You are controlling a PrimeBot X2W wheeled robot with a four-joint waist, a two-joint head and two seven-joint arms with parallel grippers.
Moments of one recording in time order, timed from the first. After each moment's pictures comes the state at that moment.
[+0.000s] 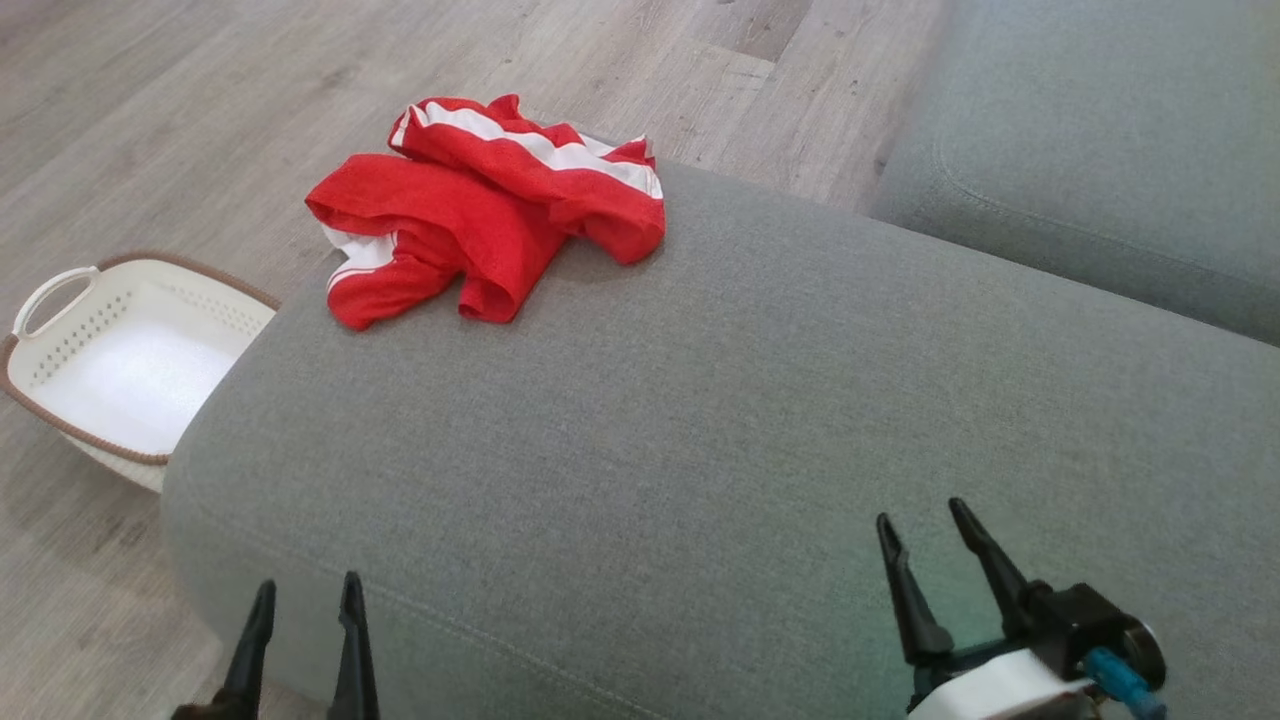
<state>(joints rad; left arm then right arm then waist) 0.28 0.18 -0.16 -0.01 -0.28 0.10 -0.12 0.09 -0.04 0.18 0.28 0.10 0.13 -0.25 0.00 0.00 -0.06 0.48</state>
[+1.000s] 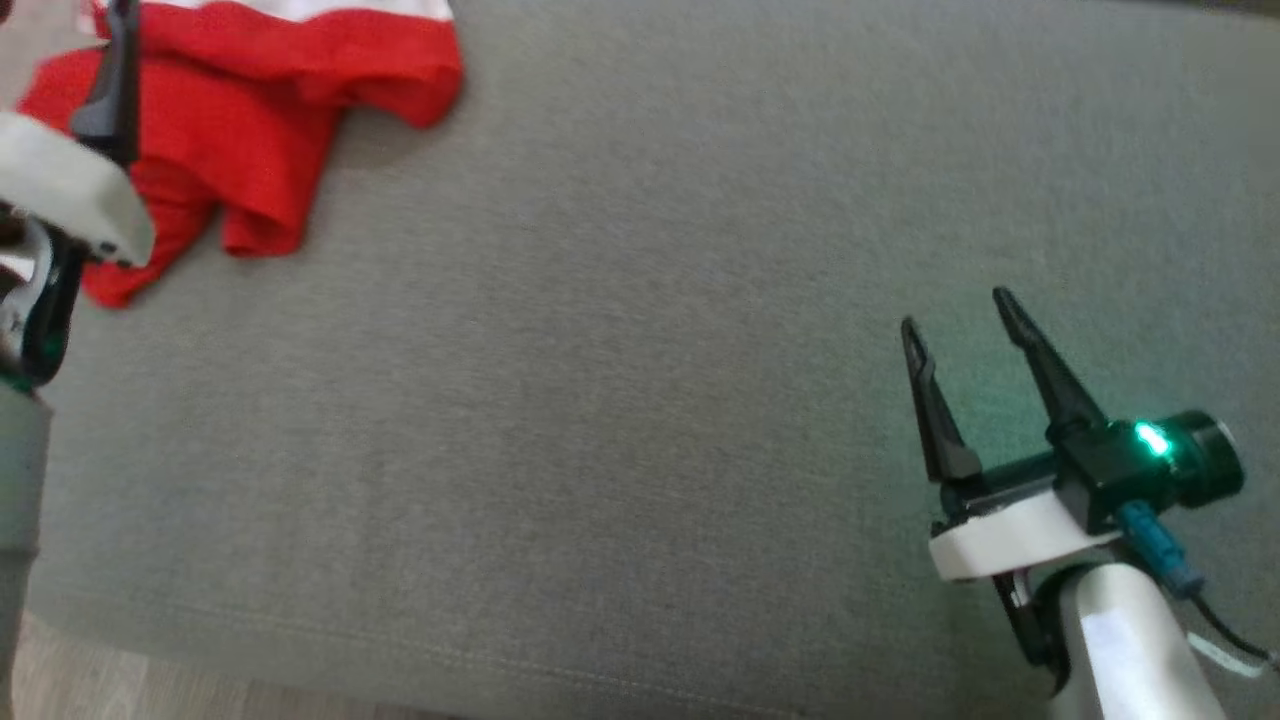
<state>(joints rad) -0.73 0.50 -0.21 0.28 -0.36 -0.12 0.24 -0.09 -0.05 0.11 0.01 -0.12 0.13 -0.13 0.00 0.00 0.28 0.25</state>
